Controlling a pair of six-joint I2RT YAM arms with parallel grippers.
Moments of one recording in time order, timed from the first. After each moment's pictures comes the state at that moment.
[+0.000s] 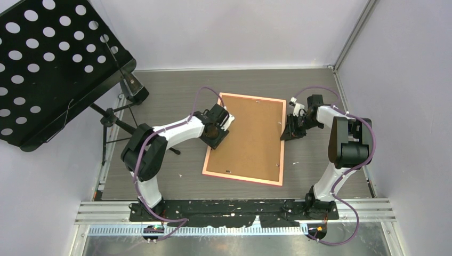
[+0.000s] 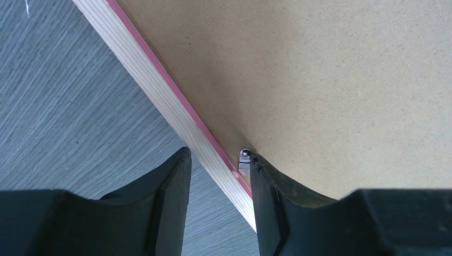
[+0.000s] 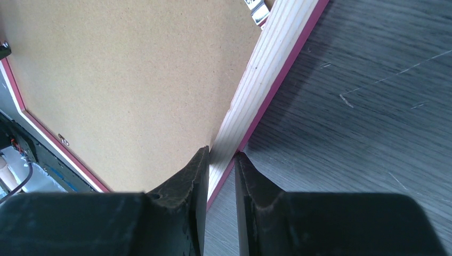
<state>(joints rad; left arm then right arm) -0.69 1.81 1.19 -0.60 -0.07 0.03 -0.08 1.80 1.06 -0.62 -0.60 -0.15</state>
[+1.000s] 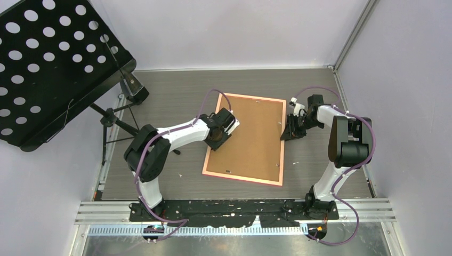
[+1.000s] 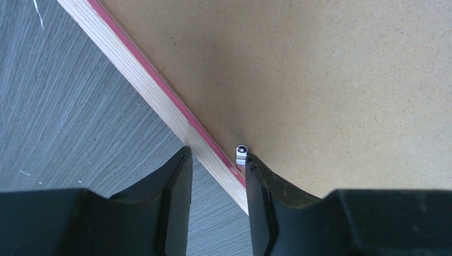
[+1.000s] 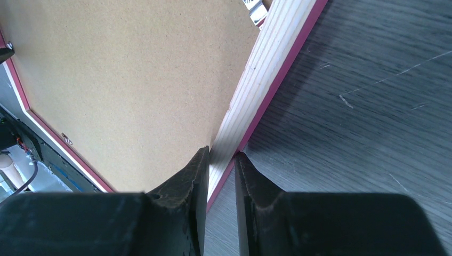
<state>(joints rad) -0.76 1.82 1.21 -0.63 -0.17 0.08 -0.09 1.81 1.07 -0.63 -0.61 -0.15</state>
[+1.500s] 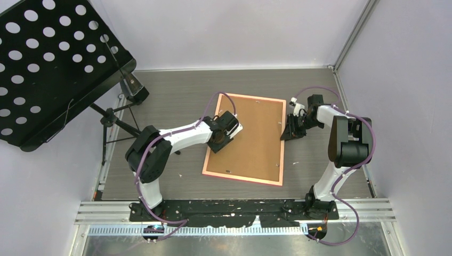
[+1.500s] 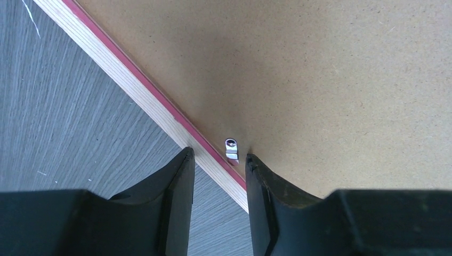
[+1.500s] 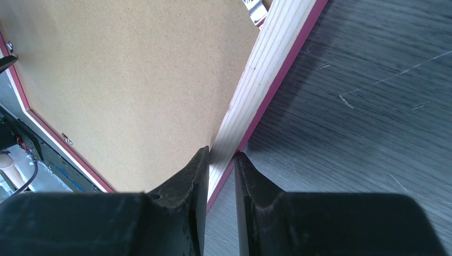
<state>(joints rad) -0.80 1.82 1.21 -0.65 -0.22 0.14 -0.09 1.81 1.07 -0.63 -0.61 -0.15</state>
